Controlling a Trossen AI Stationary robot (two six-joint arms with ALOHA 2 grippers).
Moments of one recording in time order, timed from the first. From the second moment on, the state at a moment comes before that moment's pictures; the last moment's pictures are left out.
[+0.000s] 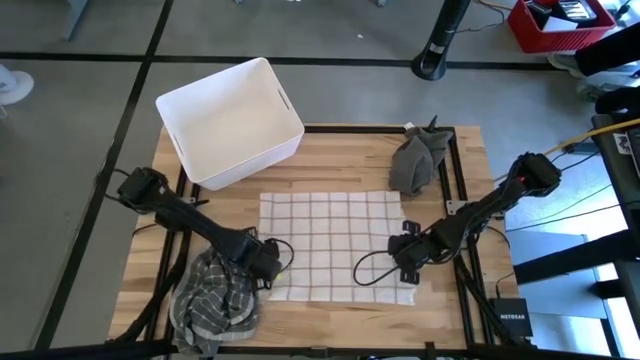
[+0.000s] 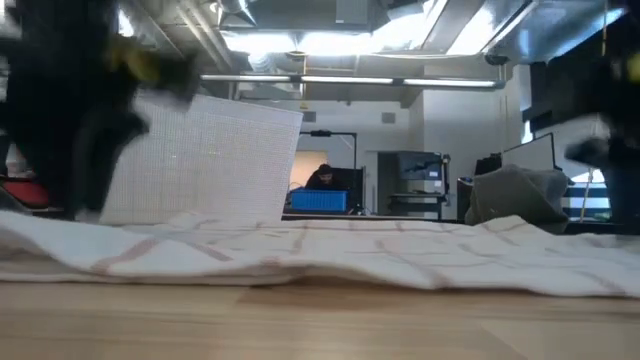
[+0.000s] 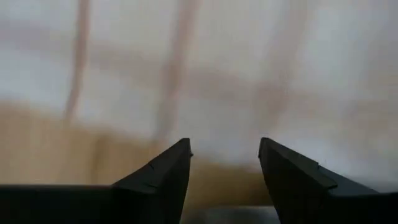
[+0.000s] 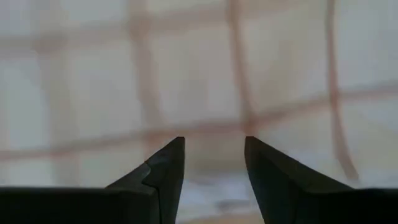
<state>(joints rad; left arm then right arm) -0.49 1.69 1.06 -0.77 -0.13 -0.73 0.57 1.32 0.62 -0.51 0.12 0.70</state>
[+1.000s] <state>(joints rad) -0.71 1.83 1.09 -0.82 -0.05 -0.91 0.94 1.51 0.64 -0.39 0.18 0.98</state>
